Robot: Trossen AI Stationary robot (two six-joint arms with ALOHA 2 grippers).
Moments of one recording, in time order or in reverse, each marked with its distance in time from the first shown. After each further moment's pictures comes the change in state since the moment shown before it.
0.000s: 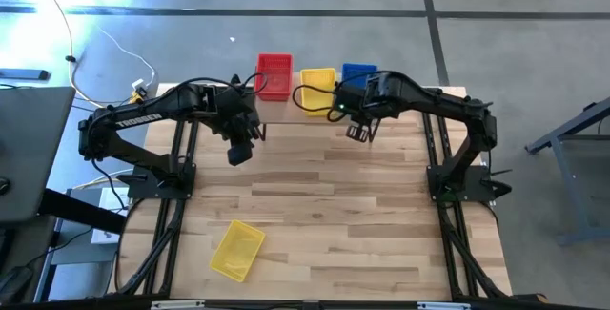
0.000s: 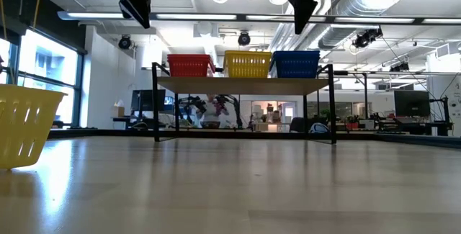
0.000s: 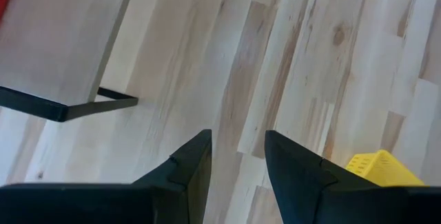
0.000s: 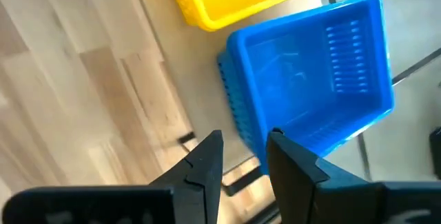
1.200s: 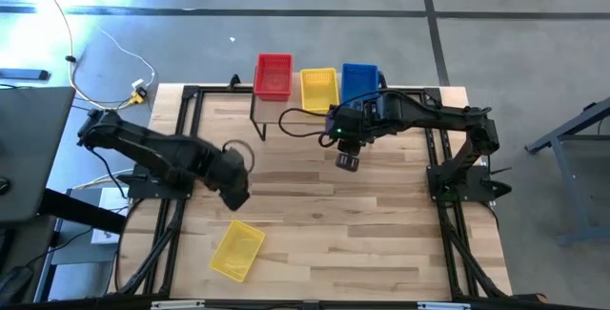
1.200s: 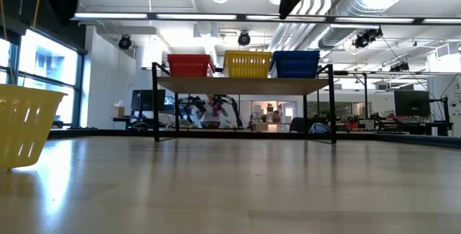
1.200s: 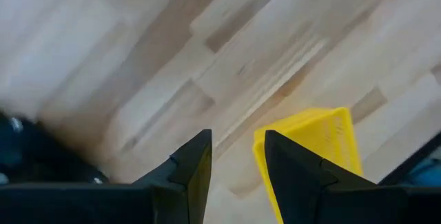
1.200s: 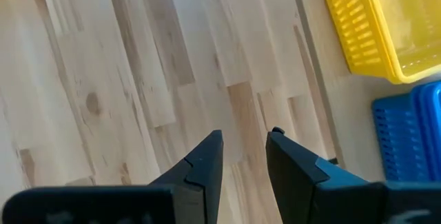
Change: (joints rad) left arm -0.552 -0.004 -0.131 -0.119 -0.139 -1.021; right arm 0.175 0.000 0.000 0.131 -0.278 0.116
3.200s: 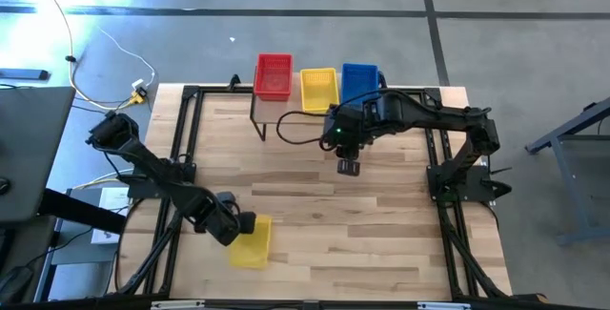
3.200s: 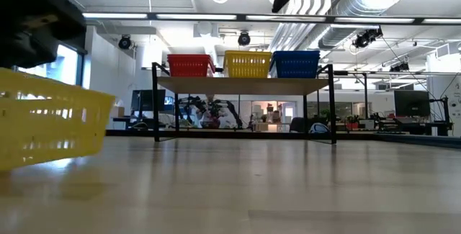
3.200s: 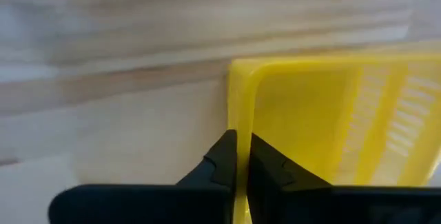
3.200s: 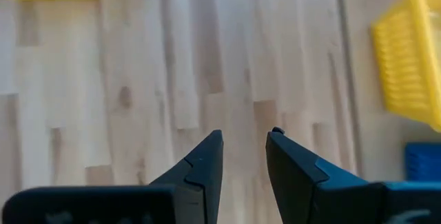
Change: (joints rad) left arm -0.376 0.126 -0.504 0.763 -0.058 -1.078; right arm 0.007 0.000 0.000 0.053 -0.108 -0.145
